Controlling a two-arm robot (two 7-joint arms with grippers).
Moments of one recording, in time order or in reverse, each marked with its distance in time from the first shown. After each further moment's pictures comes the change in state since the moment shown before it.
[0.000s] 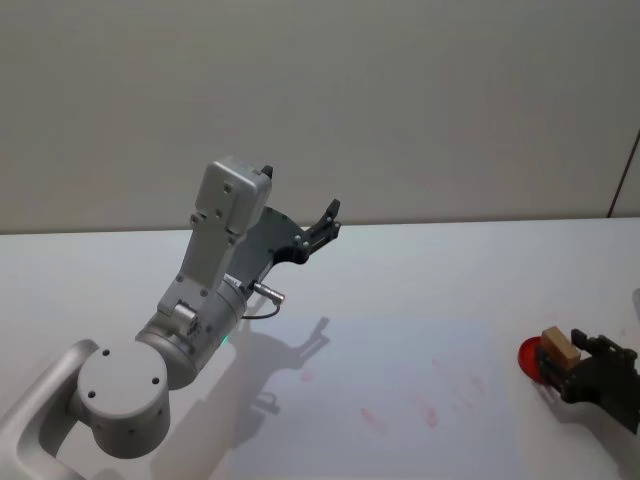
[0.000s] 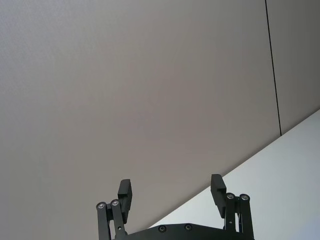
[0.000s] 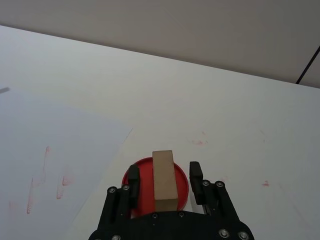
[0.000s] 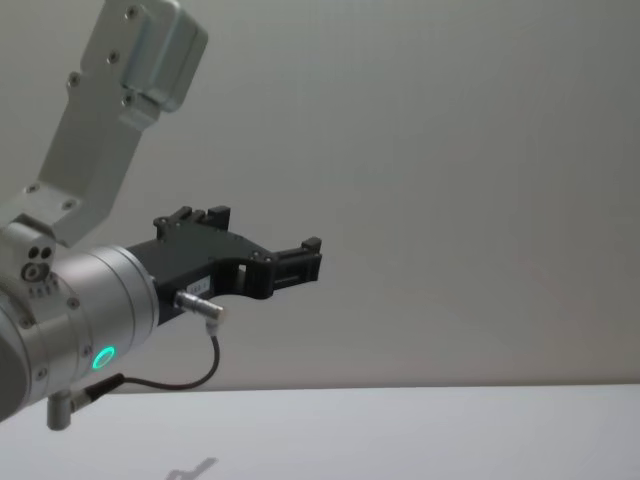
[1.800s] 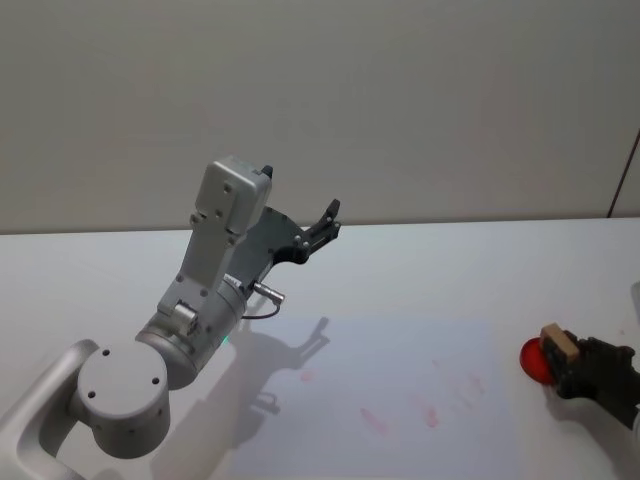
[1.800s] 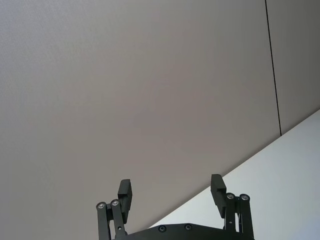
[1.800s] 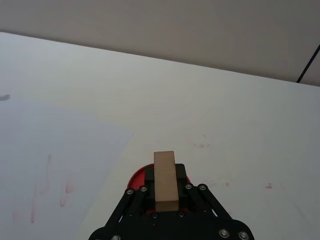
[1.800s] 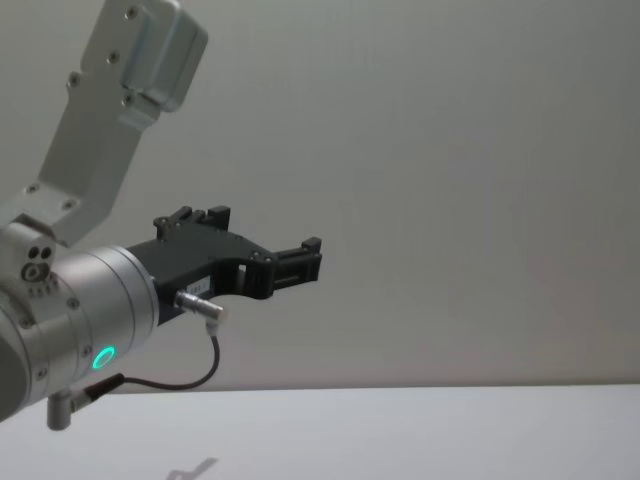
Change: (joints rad) left arm 0.000 0.000 0.000 0.000 0.000 0.000 0.000; right arm 0.005 -0.013 0.002 -0.009 0.011 0.028 -0.012
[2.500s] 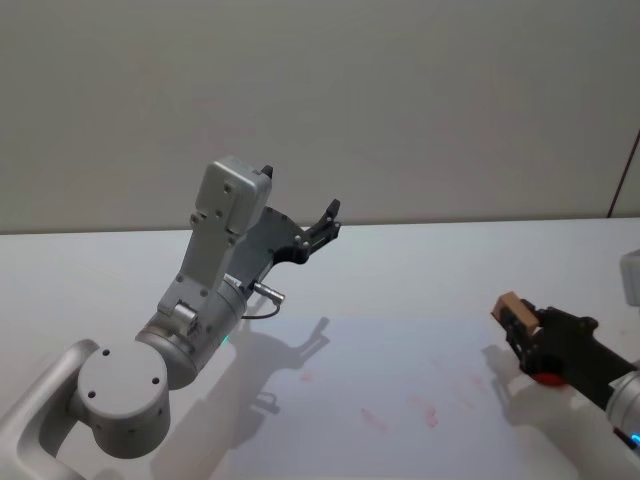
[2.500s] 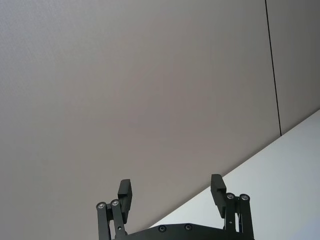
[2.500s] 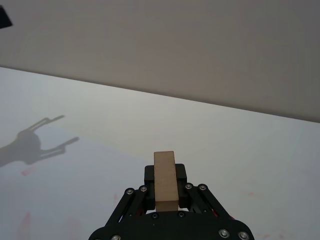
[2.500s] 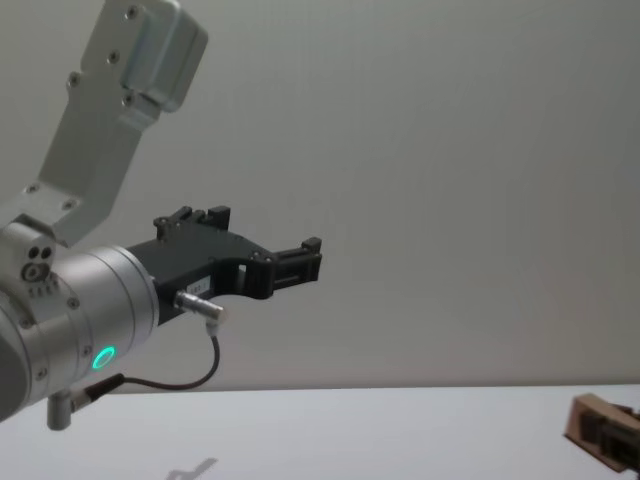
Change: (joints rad) left arm 0.000 0.000 0.000 0.000 0.000 0.000 0.000; right arm 0.003 -0.021 -0.015 -0.094 0.064 -0.023 0.074
